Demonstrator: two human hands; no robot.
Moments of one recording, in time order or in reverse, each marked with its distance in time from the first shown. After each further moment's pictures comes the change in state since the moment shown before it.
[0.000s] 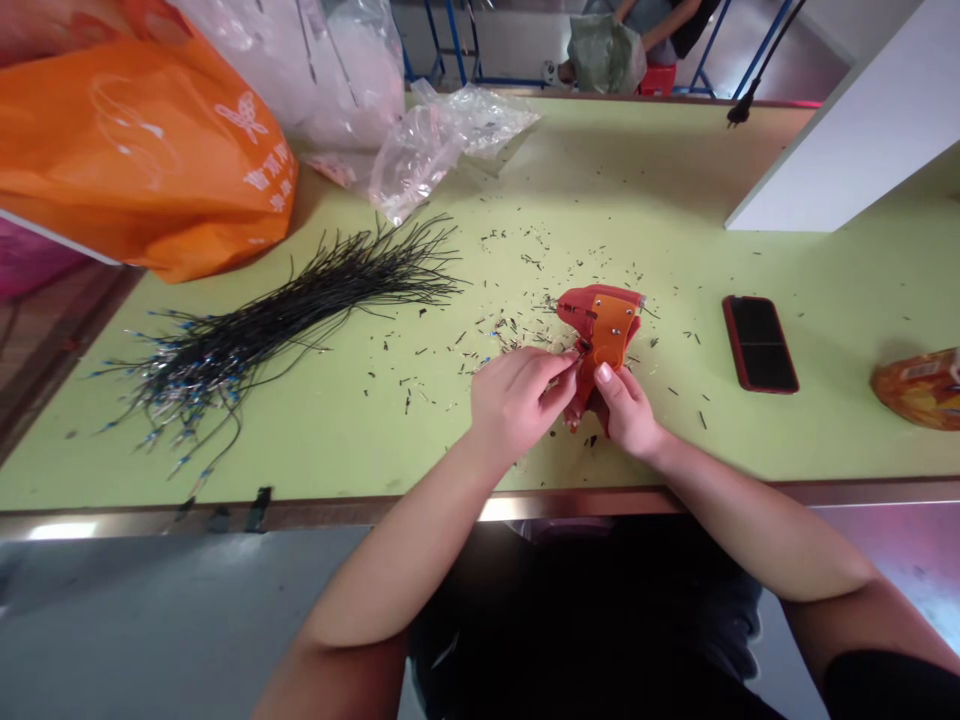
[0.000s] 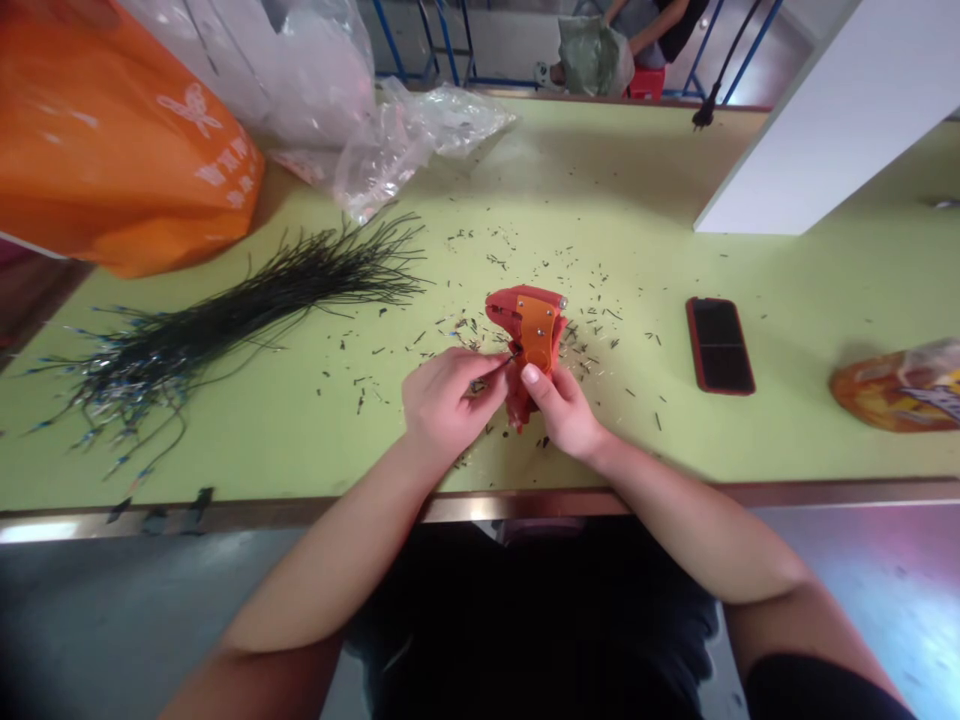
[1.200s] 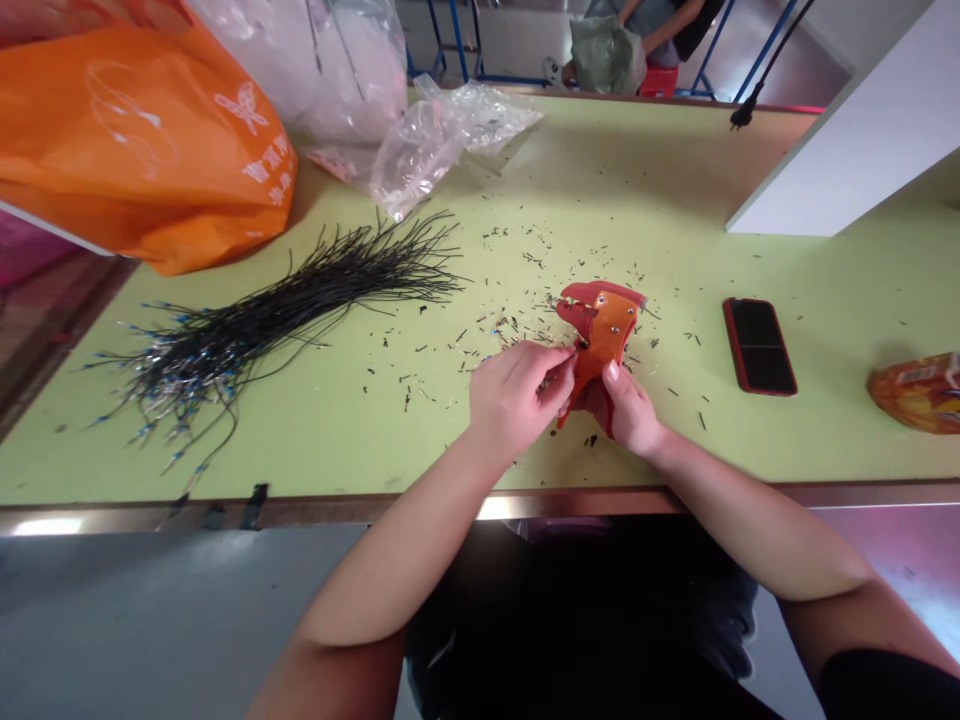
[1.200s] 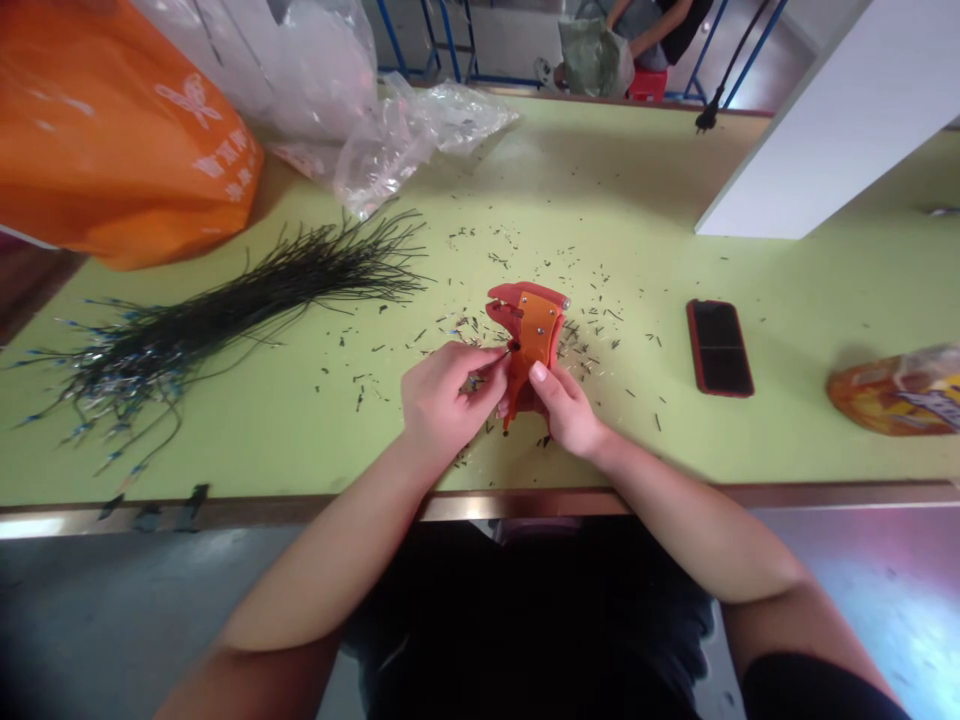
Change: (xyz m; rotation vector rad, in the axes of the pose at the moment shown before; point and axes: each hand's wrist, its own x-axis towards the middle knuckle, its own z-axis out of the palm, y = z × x) left_hand 0.002 0.003 -0.006 0.002 -0.043 -0.074; right_hand 0.001 0.006 -0.003 0.098 0.006 0.117
